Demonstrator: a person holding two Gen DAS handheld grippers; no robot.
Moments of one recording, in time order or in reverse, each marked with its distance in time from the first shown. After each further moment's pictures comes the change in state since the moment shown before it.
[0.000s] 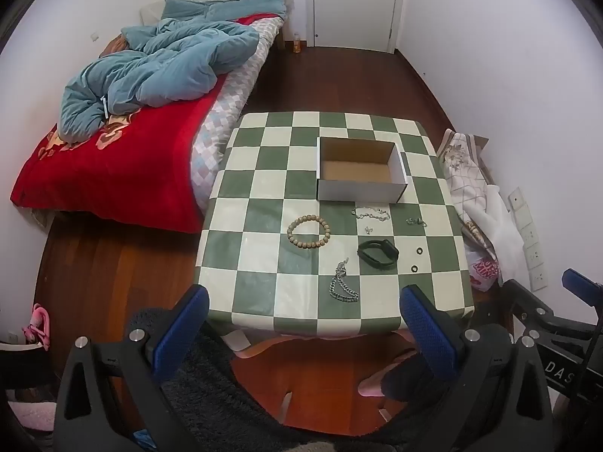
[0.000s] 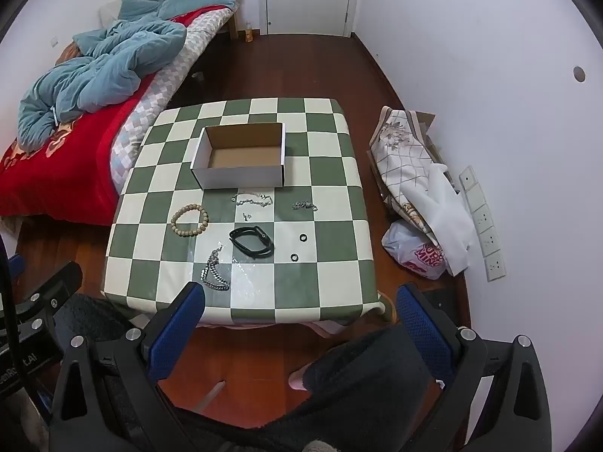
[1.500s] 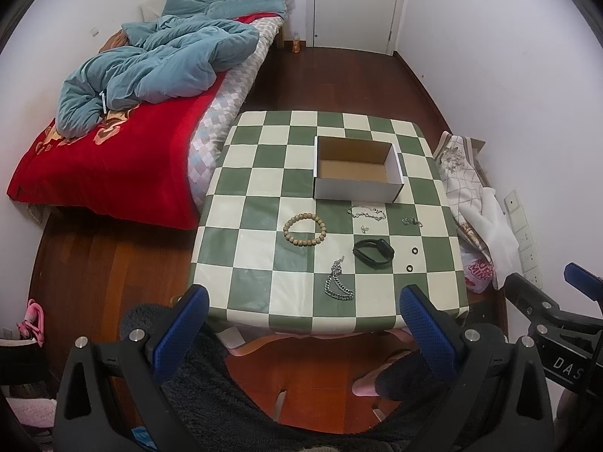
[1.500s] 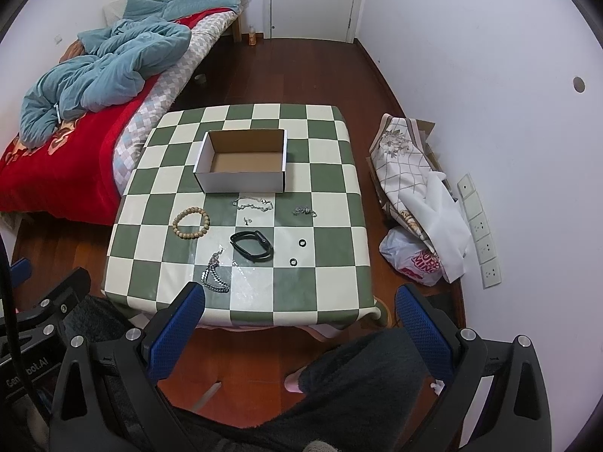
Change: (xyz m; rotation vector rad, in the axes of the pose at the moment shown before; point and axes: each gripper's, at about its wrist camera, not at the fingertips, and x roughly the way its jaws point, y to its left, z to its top) left arm 0.000 -0.005 -0.005 -0.015 0.007 -0.028; right arm -0.010 -0.001 0.000 -0.011 -0.014 -0.001
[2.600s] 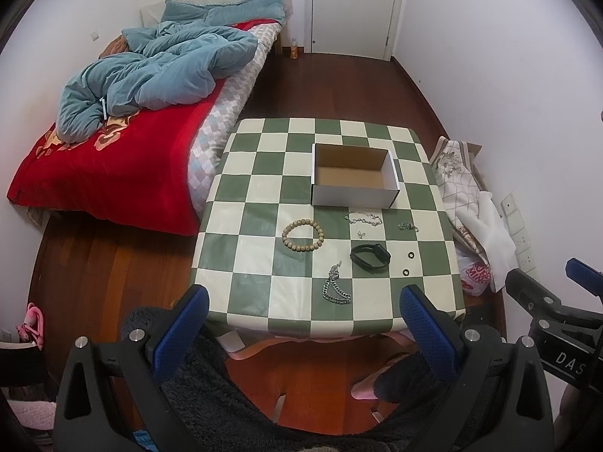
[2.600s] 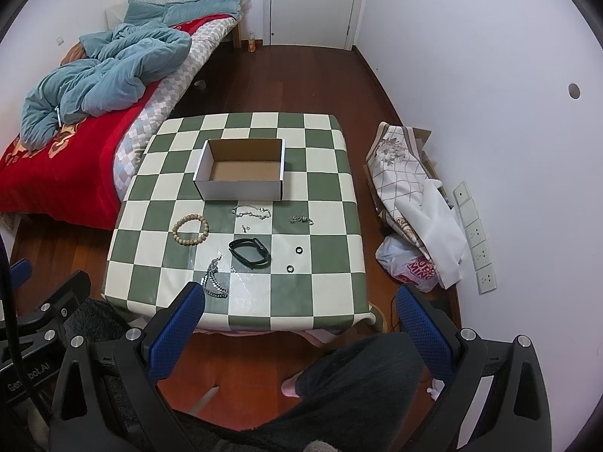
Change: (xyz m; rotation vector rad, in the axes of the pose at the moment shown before) left arm -0.007 0.002 0.011 -0.001 -0.017 -0.004; right arm -0.011 -0.006 0.009 -0.007 -0.021 -0.007
